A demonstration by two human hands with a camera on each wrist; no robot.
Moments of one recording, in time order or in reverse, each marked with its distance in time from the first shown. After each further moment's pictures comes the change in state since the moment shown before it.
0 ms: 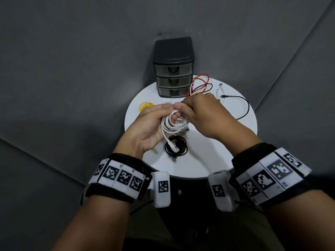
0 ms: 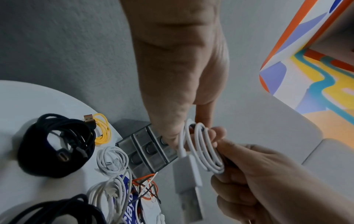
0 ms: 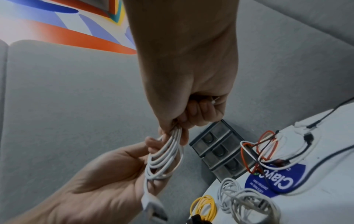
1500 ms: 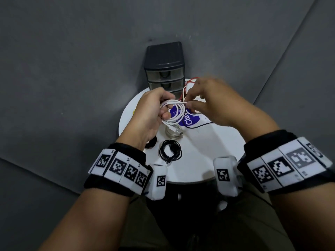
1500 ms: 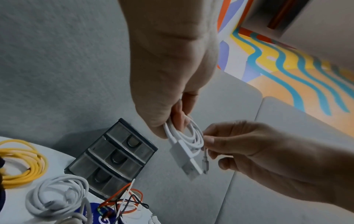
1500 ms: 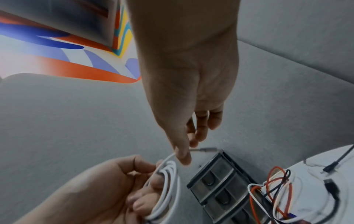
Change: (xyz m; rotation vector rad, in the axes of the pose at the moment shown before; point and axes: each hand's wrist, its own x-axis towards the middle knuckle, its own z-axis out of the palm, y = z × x) left_hand 0.019 0.024 0.045 0.156 0.192 0.129; right_hand 0.005 0.024 -0.049 -0.105 0.040 -0.111
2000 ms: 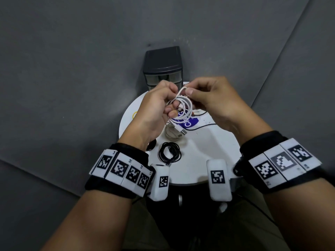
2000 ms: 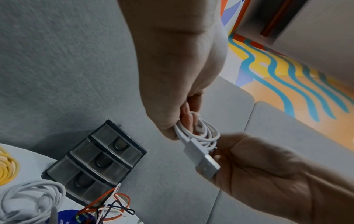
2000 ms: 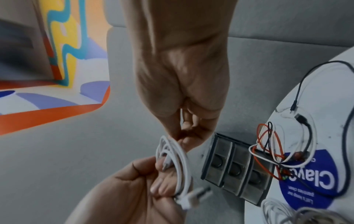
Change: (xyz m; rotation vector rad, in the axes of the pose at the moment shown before) left_hand -0.018 0.013 0.017 -0.025 -0.163 0.089; right_hand -0.003 -0.004 0.008 0.953 0.212 0.240
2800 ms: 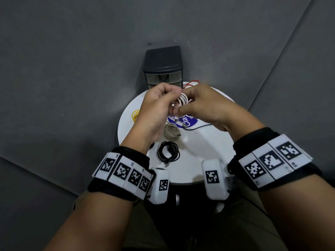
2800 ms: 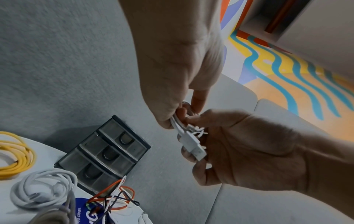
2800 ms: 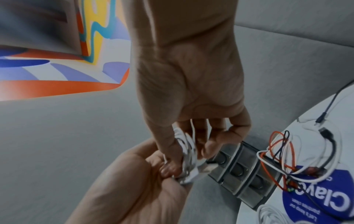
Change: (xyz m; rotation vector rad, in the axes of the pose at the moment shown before) left_hand -0.002 -0.011 -0.001 0.104 0.066 0.163; right_hand -0.001 -0.008 0.013 -0.334 -0.239 0.092
